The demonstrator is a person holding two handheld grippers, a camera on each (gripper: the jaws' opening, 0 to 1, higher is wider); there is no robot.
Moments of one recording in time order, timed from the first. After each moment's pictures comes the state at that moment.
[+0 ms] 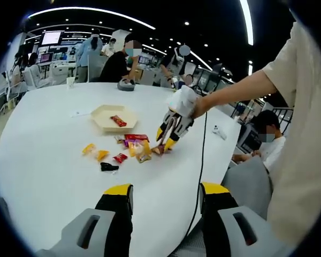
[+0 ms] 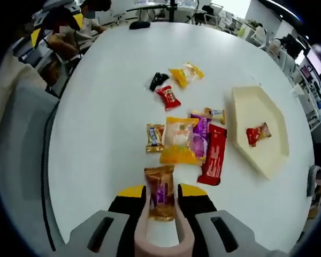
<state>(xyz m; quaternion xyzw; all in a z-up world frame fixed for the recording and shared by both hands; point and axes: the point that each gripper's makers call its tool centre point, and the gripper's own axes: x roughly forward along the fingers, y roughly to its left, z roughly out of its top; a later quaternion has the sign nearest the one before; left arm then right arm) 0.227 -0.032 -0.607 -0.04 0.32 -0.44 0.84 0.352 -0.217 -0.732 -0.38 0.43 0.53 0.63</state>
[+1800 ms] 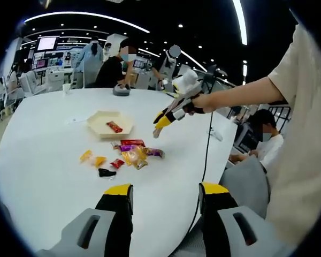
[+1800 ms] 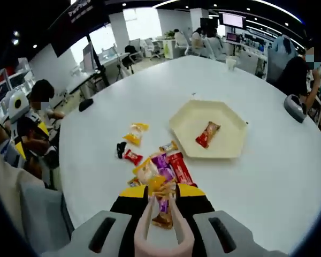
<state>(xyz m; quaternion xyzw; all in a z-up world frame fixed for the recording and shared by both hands) 0.222 -0.033 -0.594 -0.04 0.30 -0.45 0.84 0.390 -0.217 -0.660 -0.13 0.41 0.40 0.81</state>
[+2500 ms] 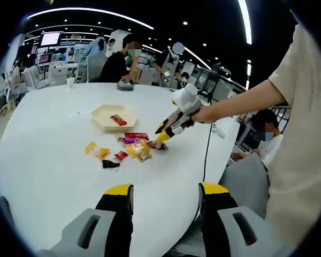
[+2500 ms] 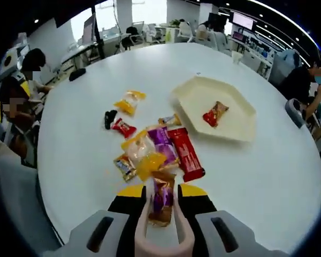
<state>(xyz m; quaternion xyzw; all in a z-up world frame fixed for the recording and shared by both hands) 0.220 -0.021 -0.607 -0.04 0.32 -0.44 0.84 0.368 -0.213 -0.727 -0.22 0.43 0.38 0.79</state>
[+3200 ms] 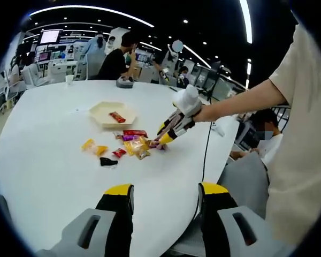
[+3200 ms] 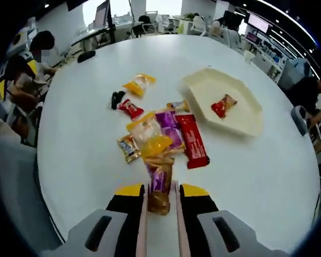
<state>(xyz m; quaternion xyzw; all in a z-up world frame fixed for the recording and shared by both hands) 0.217 -0.025 -0.610 -0.04 0.32 -0.44 0.84 0.357 -0.230 -0.732 -0.24 0.44 0.39 0.77</state>
